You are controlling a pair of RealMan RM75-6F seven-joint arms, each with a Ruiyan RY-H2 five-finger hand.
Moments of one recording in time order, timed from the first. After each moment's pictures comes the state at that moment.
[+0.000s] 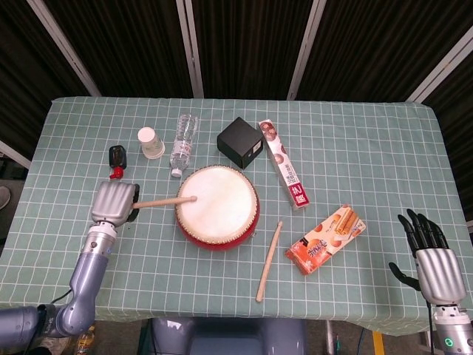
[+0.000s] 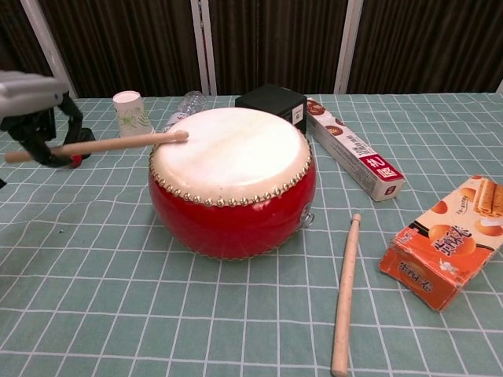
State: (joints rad) left arm -0.72 -1.36 -0.22 -1.88 0.59 1.26 0.98; right arm 0.07 -1.14 0.04 -1.59 -1.60 1.54 -0.03
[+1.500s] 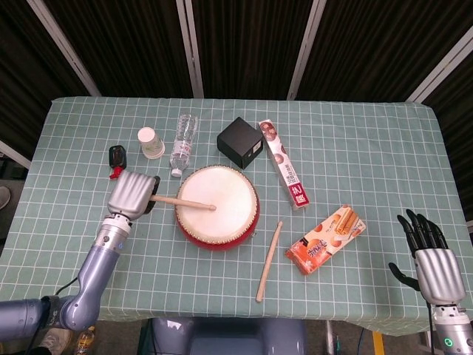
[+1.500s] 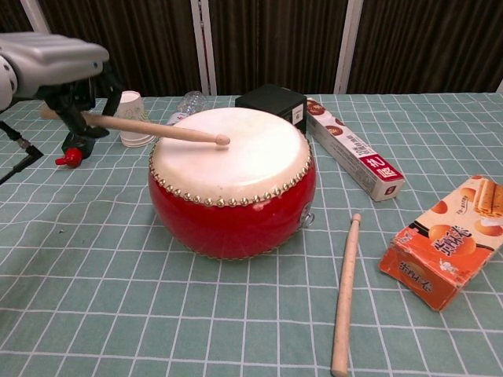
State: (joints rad) left arm -0.79 -1.35 -0.24 -1.90 0.72 1.20 1.00; right arm 0.07 -1.14 0.04 -1.59 -1.61 1.54 -0.04
